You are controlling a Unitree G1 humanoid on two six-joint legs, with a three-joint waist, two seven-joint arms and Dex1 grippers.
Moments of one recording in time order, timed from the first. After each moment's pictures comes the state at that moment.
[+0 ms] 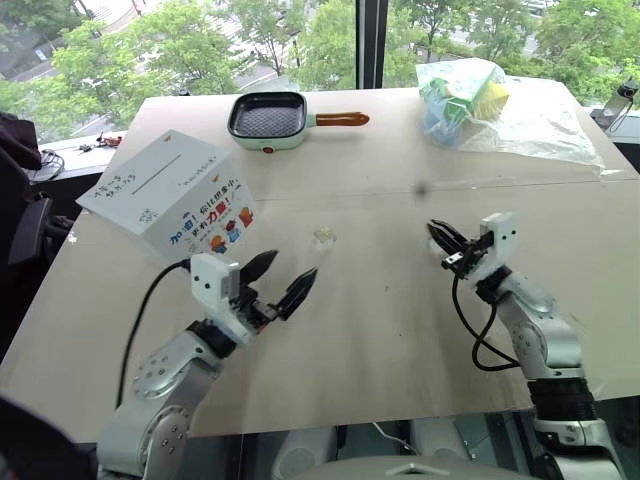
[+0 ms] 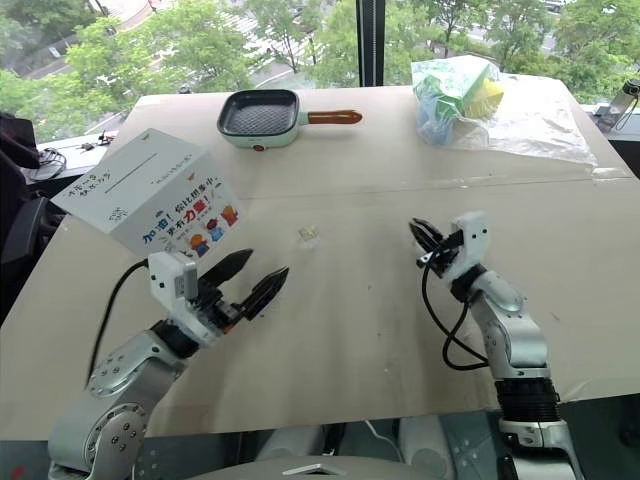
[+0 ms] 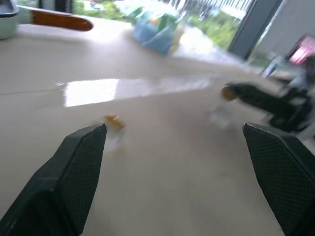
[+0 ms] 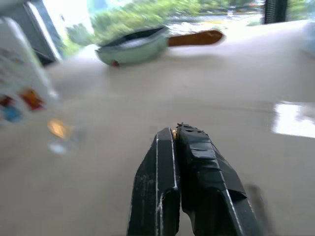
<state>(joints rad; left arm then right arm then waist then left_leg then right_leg) 0.16 0.33 0.18 -0.70 -0.88 0.54 -0.42 -0.26 -0.21 -0.08 -0.18 0.69 0.51 0.53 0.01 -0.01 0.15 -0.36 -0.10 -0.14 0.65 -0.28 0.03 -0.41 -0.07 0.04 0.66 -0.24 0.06</state>
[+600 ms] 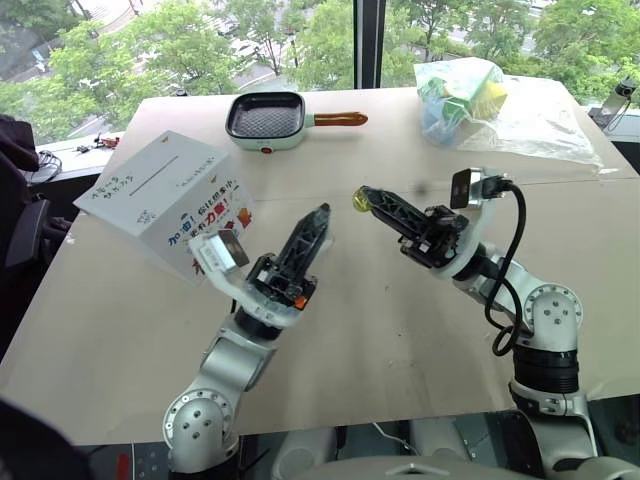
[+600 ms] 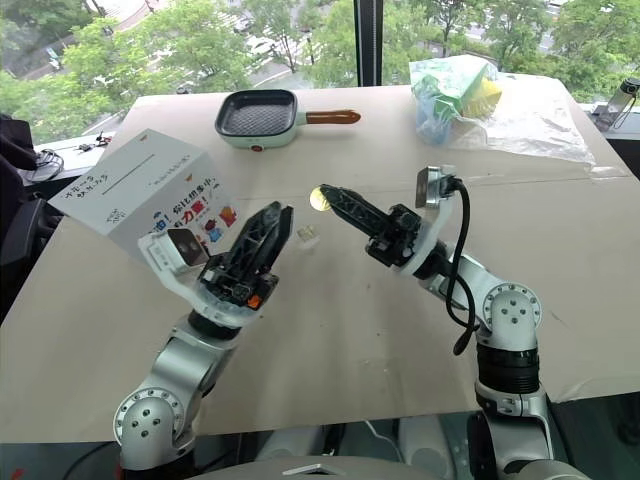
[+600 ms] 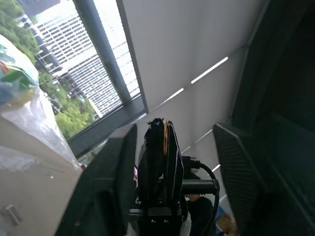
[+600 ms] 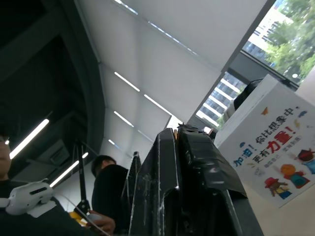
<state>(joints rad) 0.08 0.10 0.07 -0.65 -1.46 0.54 -0.31 -0.42 -0.14 -0.09 -0.26 1.58 0.96 0.28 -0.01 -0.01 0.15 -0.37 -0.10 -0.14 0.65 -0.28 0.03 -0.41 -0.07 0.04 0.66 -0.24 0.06</state>
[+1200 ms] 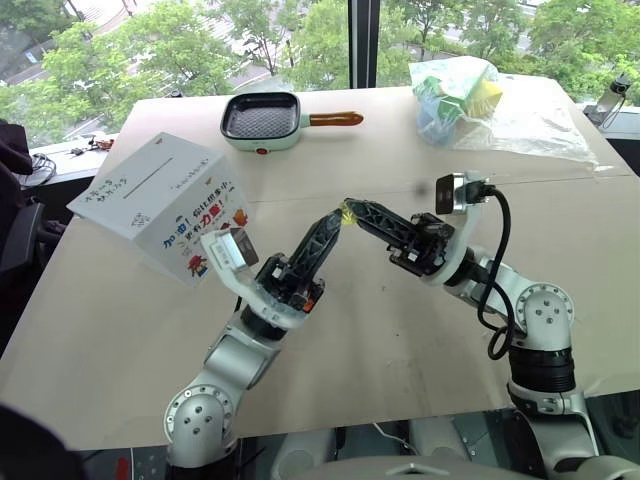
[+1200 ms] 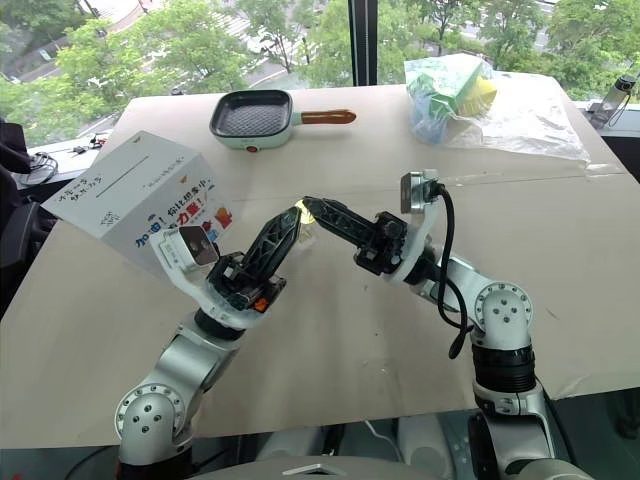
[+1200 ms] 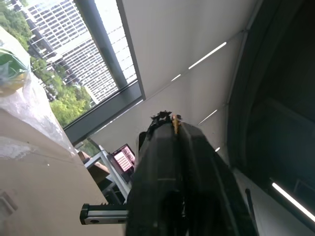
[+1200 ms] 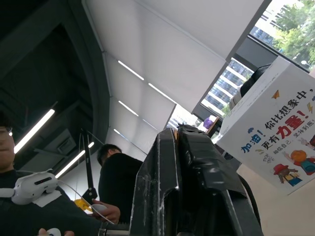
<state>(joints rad) 0.06 0.15 0.04 -0.64 -1.46 0.54 -0.32 -0.42 -0.16 -0.04 -0.26 1.58 0.96 0.30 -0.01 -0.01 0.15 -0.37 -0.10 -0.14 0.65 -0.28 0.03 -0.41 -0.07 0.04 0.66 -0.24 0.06</state>
